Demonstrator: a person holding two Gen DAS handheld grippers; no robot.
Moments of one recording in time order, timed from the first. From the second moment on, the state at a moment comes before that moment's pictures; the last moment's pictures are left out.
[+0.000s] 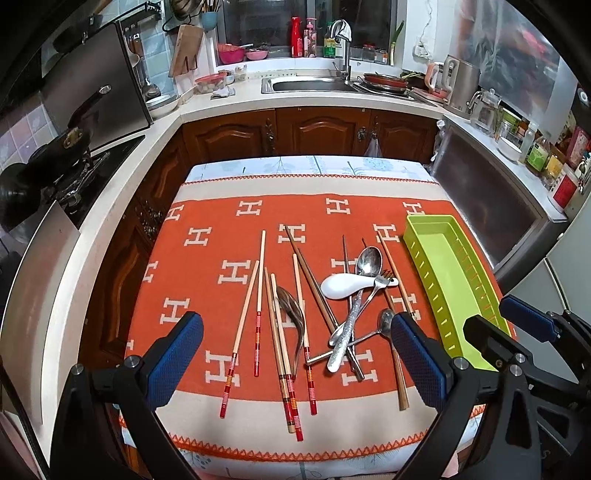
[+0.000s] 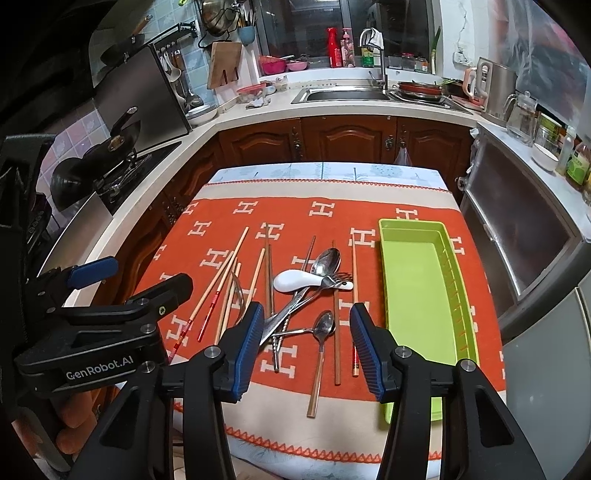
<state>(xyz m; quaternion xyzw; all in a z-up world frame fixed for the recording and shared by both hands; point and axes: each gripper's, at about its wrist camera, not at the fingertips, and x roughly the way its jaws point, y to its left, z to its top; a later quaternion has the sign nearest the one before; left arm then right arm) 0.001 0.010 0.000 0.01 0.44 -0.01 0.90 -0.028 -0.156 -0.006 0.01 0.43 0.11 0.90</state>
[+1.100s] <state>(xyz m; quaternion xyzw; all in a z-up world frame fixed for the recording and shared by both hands) 0.071 0.102 -0.138 0.05 0.57 -0.05 0.82 0.124 -0.054 -0.095 0.08 0.53 0.28 0.80</state>
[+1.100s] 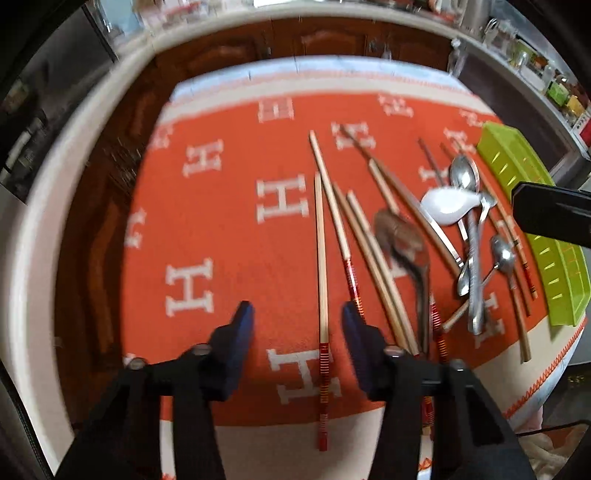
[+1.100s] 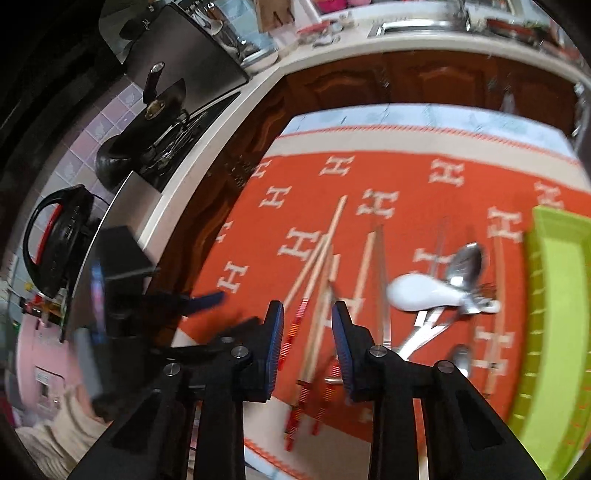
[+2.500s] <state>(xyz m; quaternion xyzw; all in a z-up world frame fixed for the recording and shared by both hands) 0.067 0.171 -0.143 -0.05 0.57 0.00 0.82 0.171 0.092 -0.223 -0.05 0.61 0.14 0.78</state>
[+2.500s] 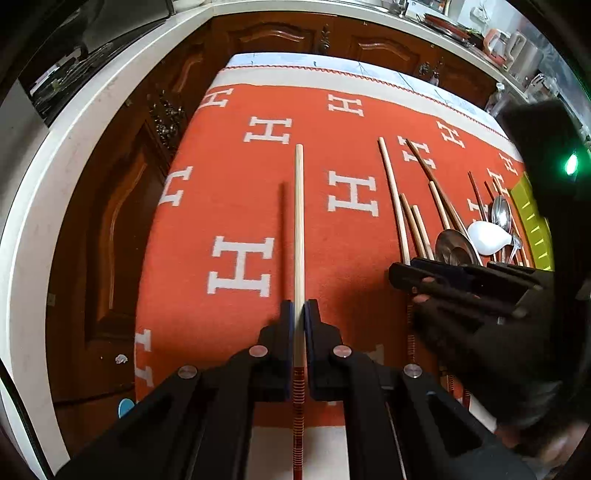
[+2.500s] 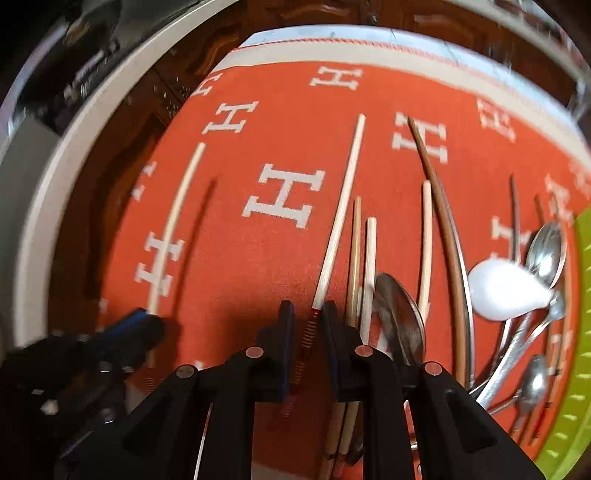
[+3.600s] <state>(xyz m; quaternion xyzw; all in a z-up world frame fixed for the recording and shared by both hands) 0.109 -0.072 -0.059 -0.08 0.56 -0.19 0.80 0.100 -0.257 -0.115 0.12 0.53 0.06 0.84</state>
